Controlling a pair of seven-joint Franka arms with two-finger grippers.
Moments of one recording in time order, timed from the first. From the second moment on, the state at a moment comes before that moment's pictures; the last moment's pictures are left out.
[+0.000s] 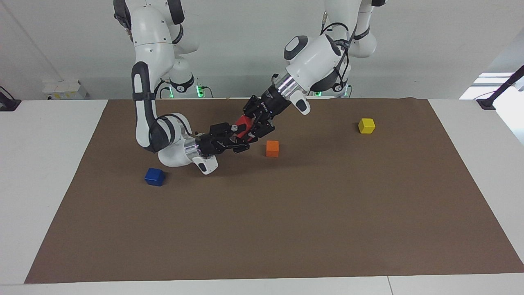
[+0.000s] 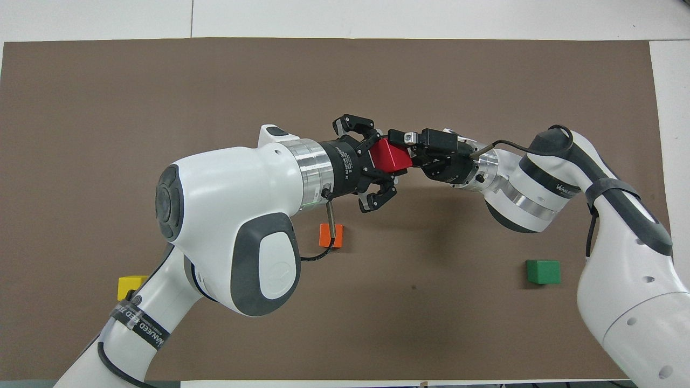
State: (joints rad) left arm -0.37 0.14 -0.35 -1.83 -0.79 2.59 -1.91; right arm 0.17 0.43 0.00 -2.00 2.13 1.35 -0.76
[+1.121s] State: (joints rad) left arm -0.37 0.14 -0.35 -1.83 -0.80 2.61 -1.91; right arm 0.18 0.42 0.00 -2.00 2.14 1.42 -0.76
